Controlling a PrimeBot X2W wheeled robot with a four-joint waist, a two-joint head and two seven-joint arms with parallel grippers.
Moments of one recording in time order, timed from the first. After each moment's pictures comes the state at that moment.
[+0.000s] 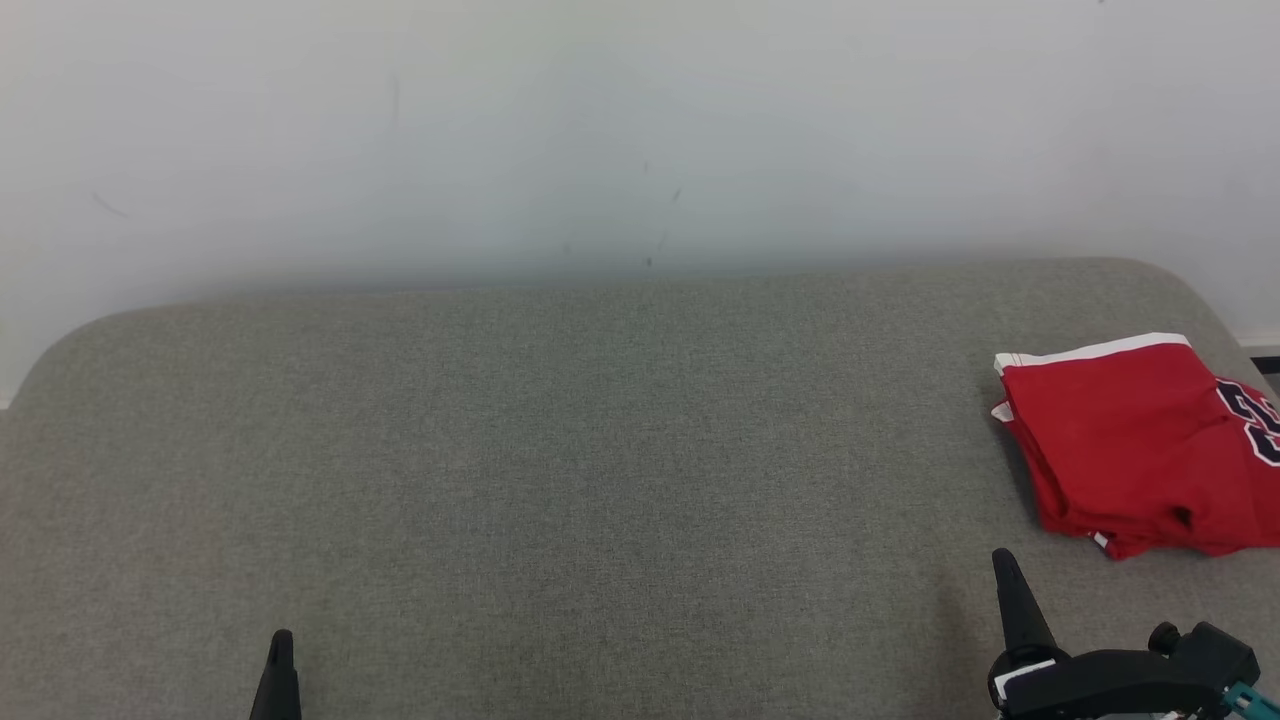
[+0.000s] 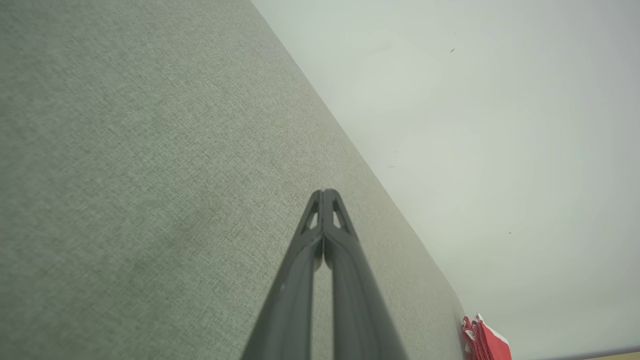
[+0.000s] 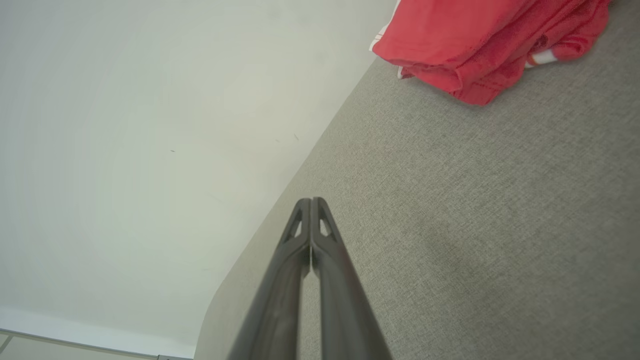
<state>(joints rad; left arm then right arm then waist) 0.01 0.05 0.10 0.25 -1.01 -0.12 -0.03 -0.02 -0.05 -0.10 0.25 0.98 0.13 0.01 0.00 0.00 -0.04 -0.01</state>
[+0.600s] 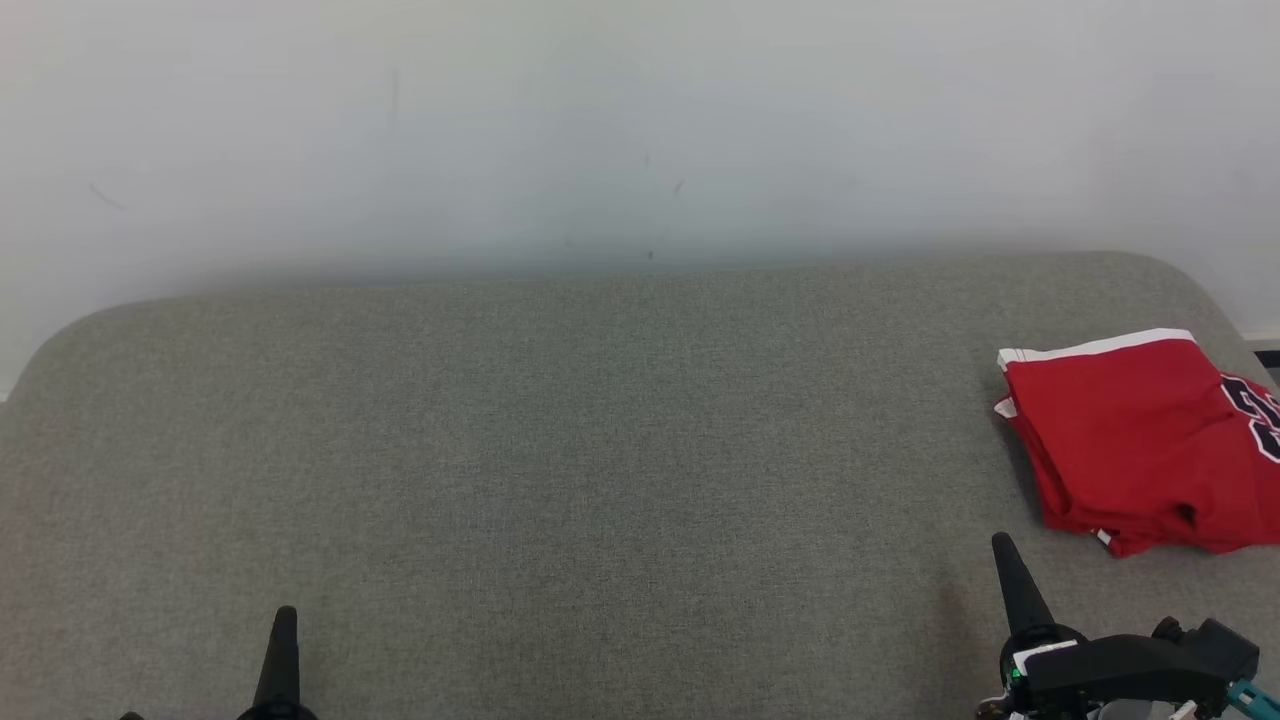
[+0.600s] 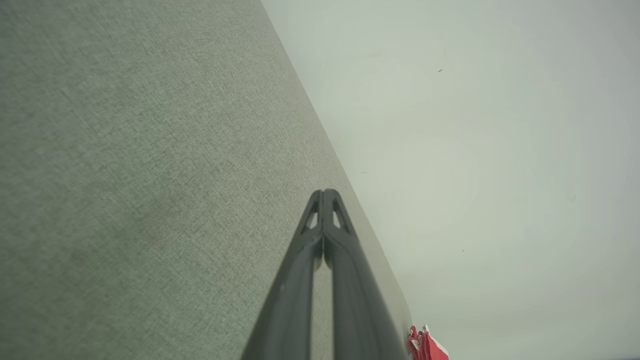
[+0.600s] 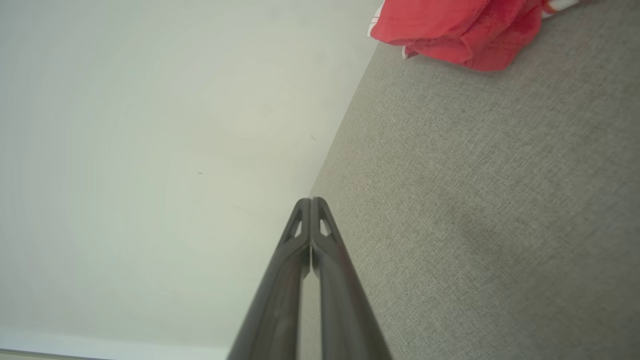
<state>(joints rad) -0.03 0.05 0.10 0.25 -1.20 -0.12 0.01 -0.05 -0.05 -0.10 0.25 1.18 0.13 0.04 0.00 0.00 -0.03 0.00</state>
